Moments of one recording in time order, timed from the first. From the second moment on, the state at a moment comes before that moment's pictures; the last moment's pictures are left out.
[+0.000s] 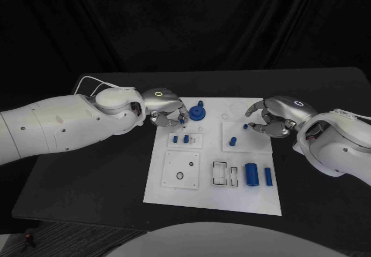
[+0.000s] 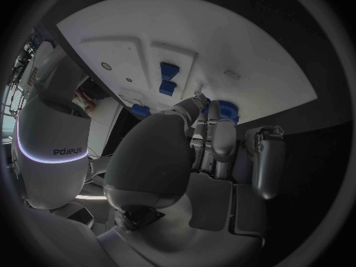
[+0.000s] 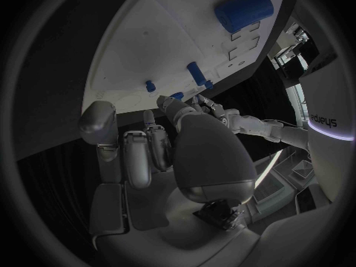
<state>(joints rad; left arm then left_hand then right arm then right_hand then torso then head) 1.36 -0.78 -0.21 1.41 -1.69 -0.24 0.32 1.44 -0.04 0.36 0.04 0.20 0.97 0.08 0.14 0.64 0.89 0.03 0.48 0.54 1.30 -0.01 1.34 1.07 0.04 1.46 0.11 1.47 1.31 1.32 -1.07 -0.21 1.83 -1.57 -0.38 -0.28 1.28 -0.07 0.32 0.03 0.37 0.72 0.13 0.28 0.28 1.42 0.03 1.38 1.31 1.47 -0.04 1.52 1.31 0.09 1.43 0.07 0.92 1.31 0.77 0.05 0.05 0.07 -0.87</state>
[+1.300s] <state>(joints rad) 1.35 -0.77 -0.21 1.42 -1.69 -0.20 0.31 1.43 -0.04 0.36 0.04 0.19 0.97 0.08 0.12 0.64 0.89 0.03 0.48 0.53 1.29 -0.01 1.33 1.06 0.04 1.46 0.11 1.46 1.31 1.32 -1.06 -0.21 1.82 -1.57 -0.37 -0.28 1.28 -0.07 0.32 0.03 0.37 0.72 0.13 0.28 0.28 1.42 0.03 1.38 1.31 1.47 -0.04 1.51 1.31 0.09 1.43 0.07 0.92 1.31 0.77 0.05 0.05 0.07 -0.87</state>
